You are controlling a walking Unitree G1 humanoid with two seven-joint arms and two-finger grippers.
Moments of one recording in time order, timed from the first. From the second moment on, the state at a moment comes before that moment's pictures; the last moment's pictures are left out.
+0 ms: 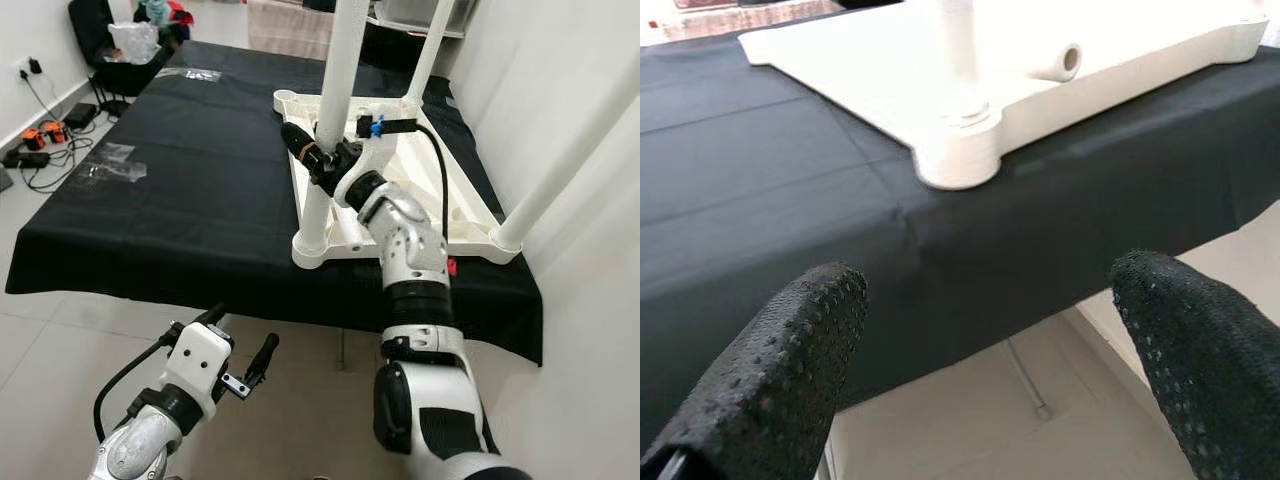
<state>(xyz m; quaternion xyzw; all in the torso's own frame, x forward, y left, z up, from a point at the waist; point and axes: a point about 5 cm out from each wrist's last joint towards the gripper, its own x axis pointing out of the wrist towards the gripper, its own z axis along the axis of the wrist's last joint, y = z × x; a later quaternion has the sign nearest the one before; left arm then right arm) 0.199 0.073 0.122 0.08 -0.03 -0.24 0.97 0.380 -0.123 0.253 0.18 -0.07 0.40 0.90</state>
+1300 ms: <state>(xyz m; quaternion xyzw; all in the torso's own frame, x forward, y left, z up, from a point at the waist) 0.199 0.073 0.122 0.08 -0.03 -0.24 0.97 0.385 -0.140 0.226 0.06 -0.04 -0.18 0.98</state>
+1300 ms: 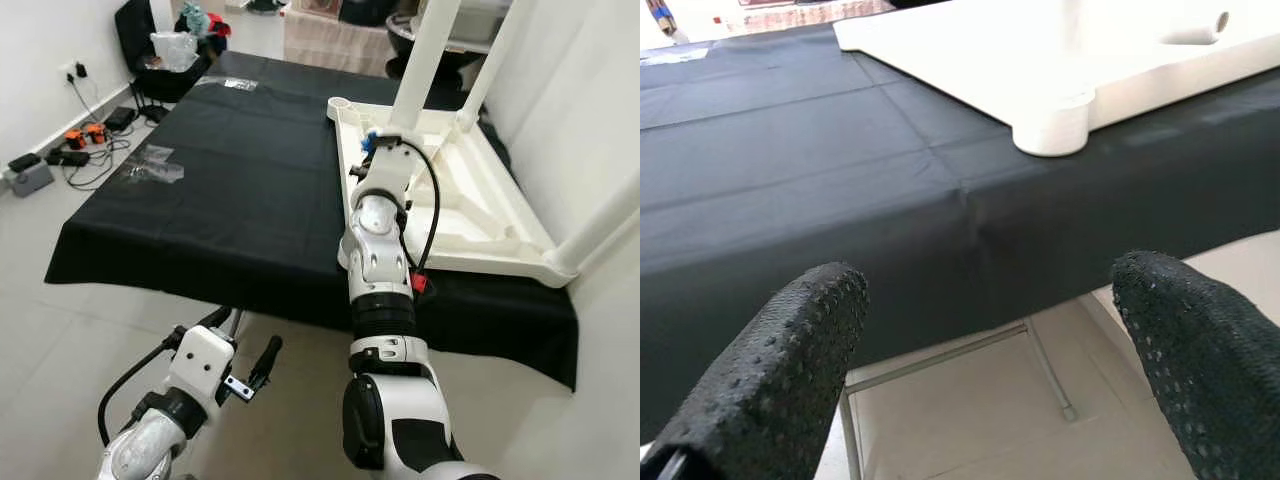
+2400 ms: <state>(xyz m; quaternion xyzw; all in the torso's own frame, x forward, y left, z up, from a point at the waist) 0.199 0.074 0.122 0.08 -0.03 -0.24 0.97 0.372 -0.086 0.243 0.13 -0.07 0.56 0.82</state>
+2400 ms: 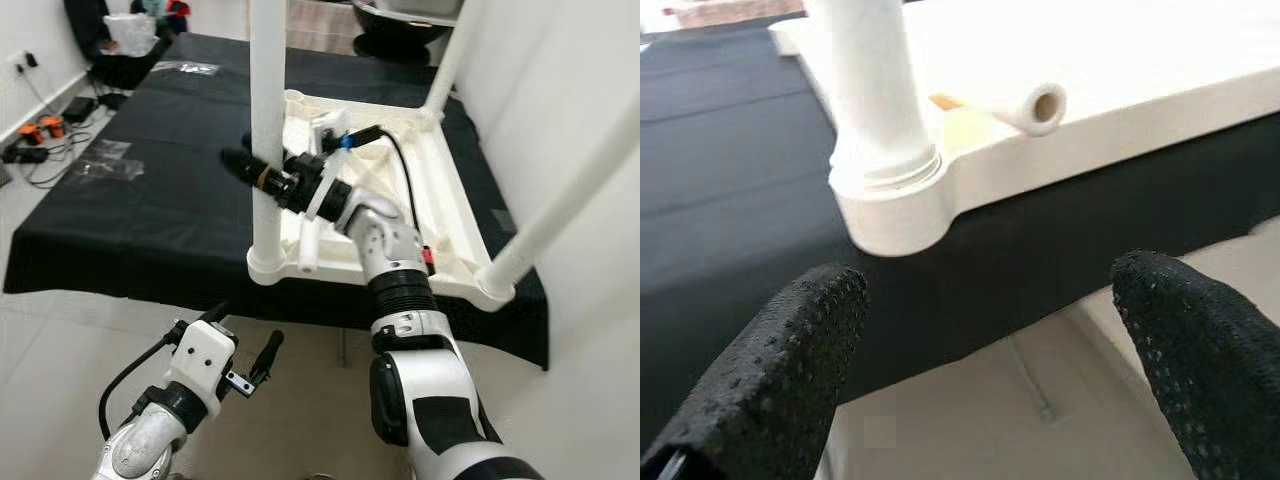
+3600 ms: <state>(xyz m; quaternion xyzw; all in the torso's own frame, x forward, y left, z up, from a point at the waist) 0.199 0.073 0.123 0.08 -0.04 -0.24 0.97 0.386 -0.130 0.239 0.07 -0.04 -0.15 0.98</state>
